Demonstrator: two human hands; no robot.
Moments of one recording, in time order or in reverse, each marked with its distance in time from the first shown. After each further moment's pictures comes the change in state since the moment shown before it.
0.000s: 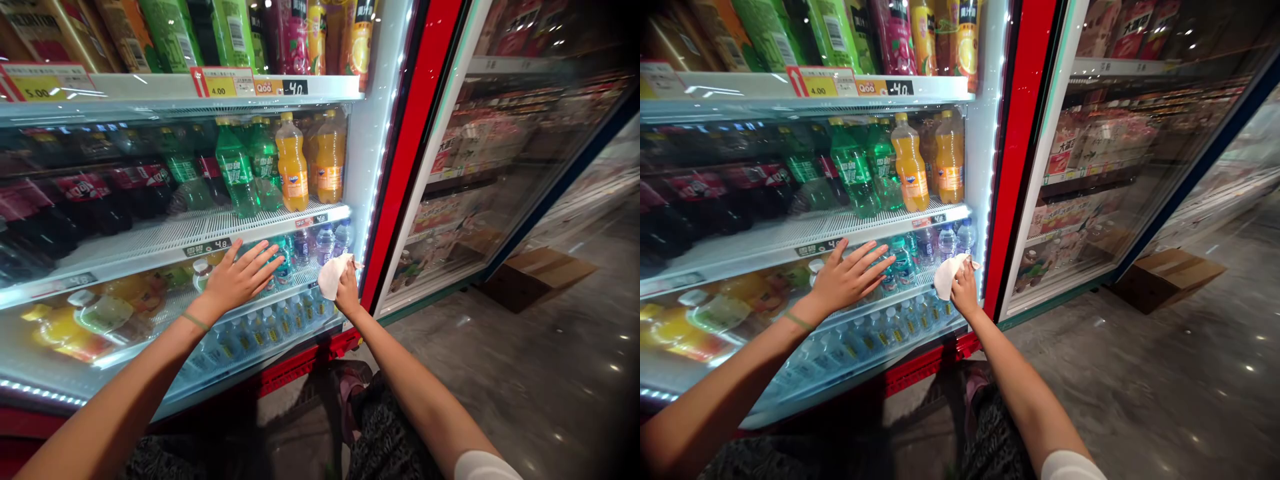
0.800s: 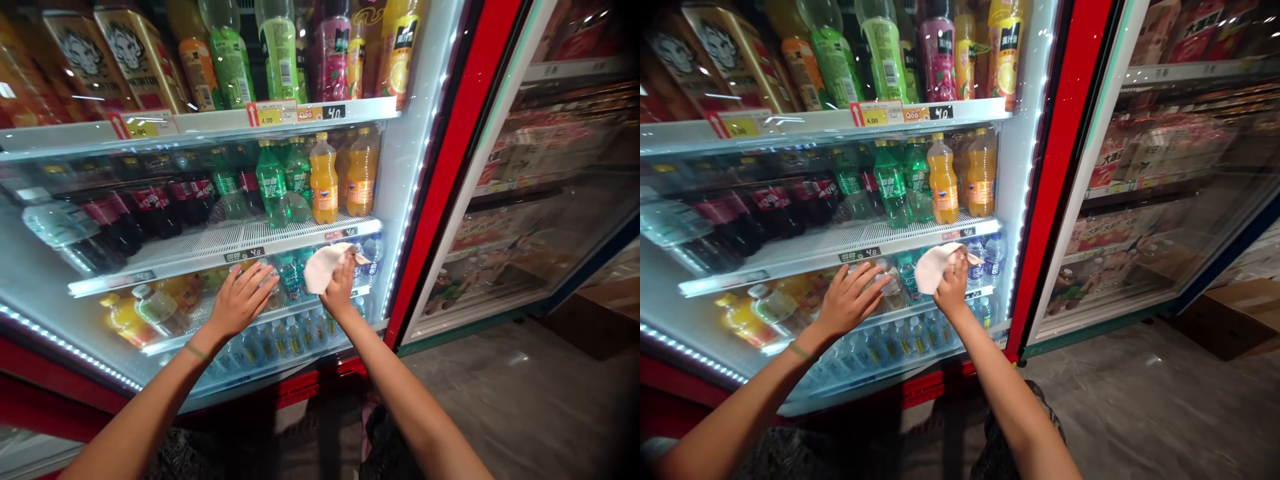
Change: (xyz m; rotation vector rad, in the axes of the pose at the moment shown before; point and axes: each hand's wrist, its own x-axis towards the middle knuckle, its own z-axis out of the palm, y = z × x) left_hand -0.055 -0.002 -0.033 0.032 0.042 -0.182; right_hand 0.121 -0.084 0.005 0.044 0.269 0.034
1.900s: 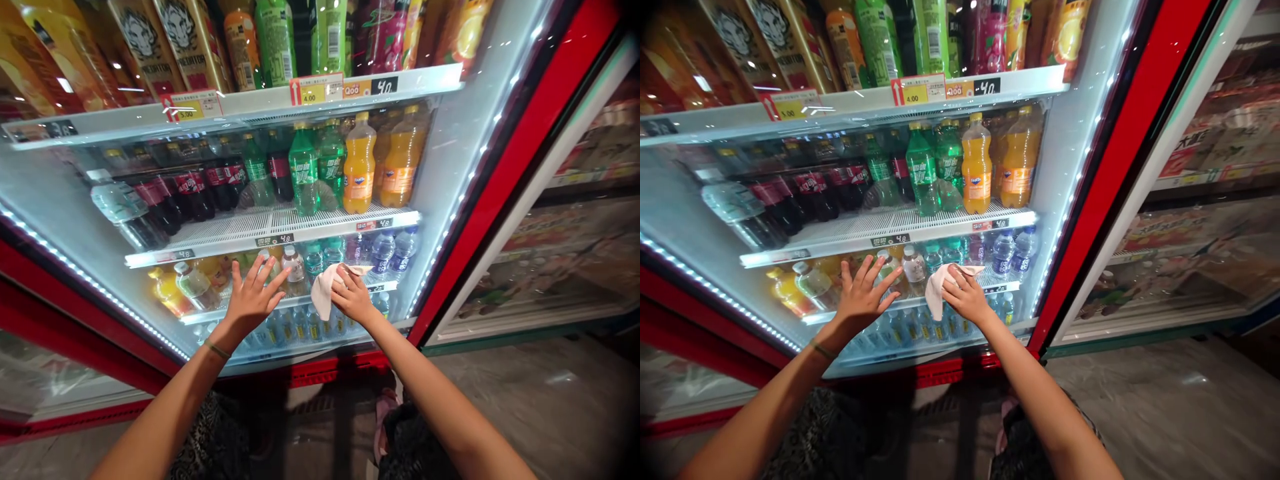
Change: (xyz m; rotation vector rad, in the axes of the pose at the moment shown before) left_hand -0.048 0.004 -0.011 0.117 -0.141 -0.210; right_hand -0.045 -0.024 0.000 0.201 -0.251 -0.453
